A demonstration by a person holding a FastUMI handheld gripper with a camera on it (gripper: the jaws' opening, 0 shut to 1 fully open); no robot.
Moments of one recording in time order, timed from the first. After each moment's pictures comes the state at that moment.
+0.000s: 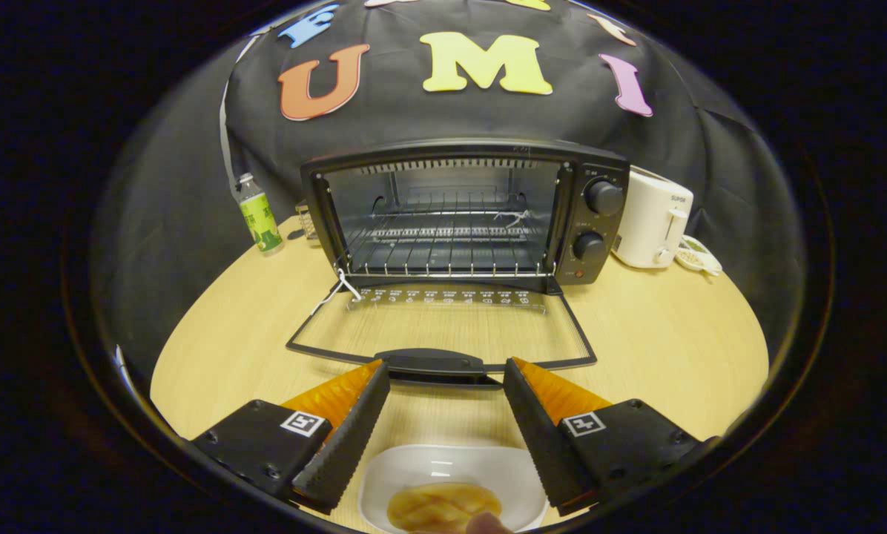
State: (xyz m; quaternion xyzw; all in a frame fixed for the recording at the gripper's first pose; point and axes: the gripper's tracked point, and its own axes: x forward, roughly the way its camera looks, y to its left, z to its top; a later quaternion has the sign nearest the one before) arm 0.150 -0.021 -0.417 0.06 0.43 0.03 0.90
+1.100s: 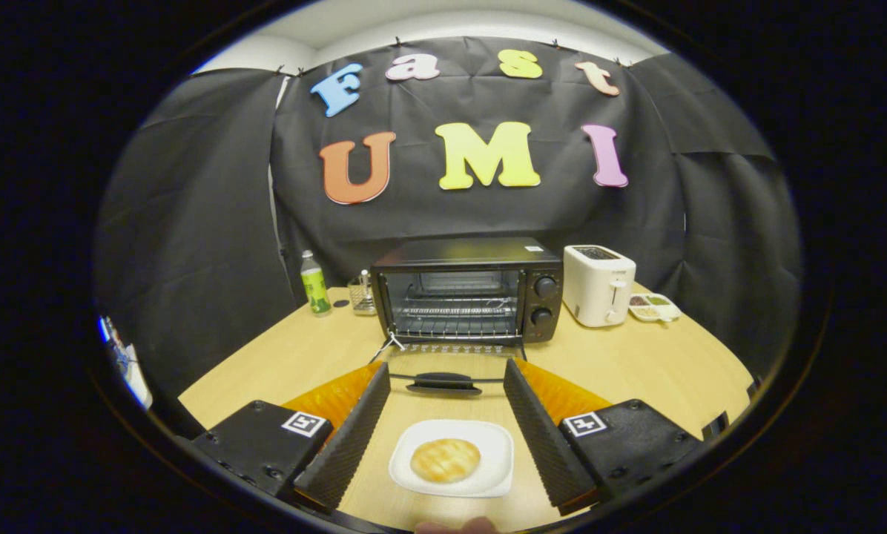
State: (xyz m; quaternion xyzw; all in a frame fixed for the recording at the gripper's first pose) arm 0.049 -0.038 -0.280 0.07 0.25 0.05 0.96
